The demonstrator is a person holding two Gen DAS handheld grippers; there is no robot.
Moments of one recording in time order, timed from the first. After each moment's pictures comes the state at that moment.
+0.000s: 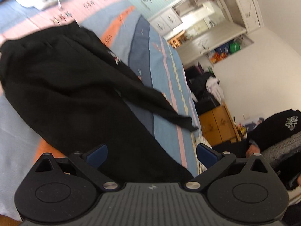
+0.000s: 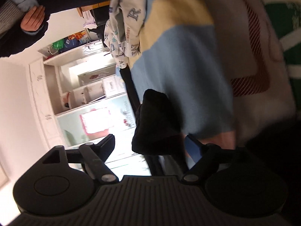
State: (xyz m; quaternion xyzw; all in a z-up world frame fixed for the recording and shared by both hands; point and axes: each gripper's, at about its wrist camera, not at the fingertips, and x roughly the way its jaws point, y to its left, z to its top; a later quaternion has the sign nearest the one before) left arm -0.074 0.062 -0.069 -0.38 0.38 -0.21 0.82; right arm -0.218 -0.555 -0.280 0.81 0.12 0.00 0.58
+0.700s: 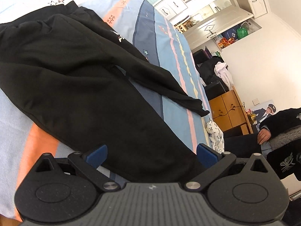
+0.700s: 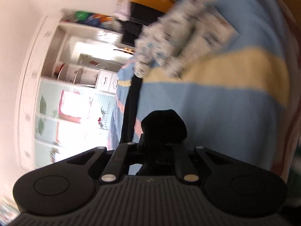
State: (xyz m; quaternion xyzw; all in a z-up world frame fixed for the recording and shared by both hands) left arm -0.064 0.036 -0.095 -0.35 0.42 -0.20 0.81; right arm -0.166 -0.564 -0.202 0.57 0.13 -0.06 0.81
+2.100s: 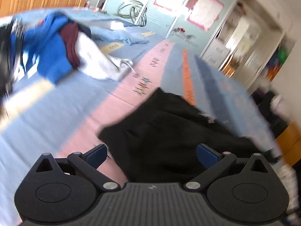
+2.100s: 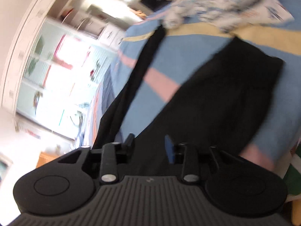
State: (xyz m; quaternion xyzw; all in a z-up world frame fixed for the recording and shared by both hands) left arm -0.042 0.192 -0.067 -0.20 0.32 0.02 0.92; right arm -0.101 -0.474 -0.163 0.45 0.27 -0.01 0.85
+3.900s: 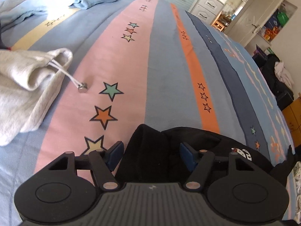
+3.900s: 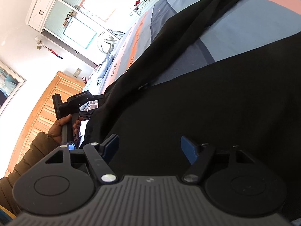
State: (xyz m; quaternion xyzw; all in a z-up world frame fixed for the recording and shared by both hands) left arm 0.277 0.193 -0.147 -0.18 0.45 -0.08 0.87; right arm -0.012 -0.291 -0.188 0.37 0.36 0.18 0.84
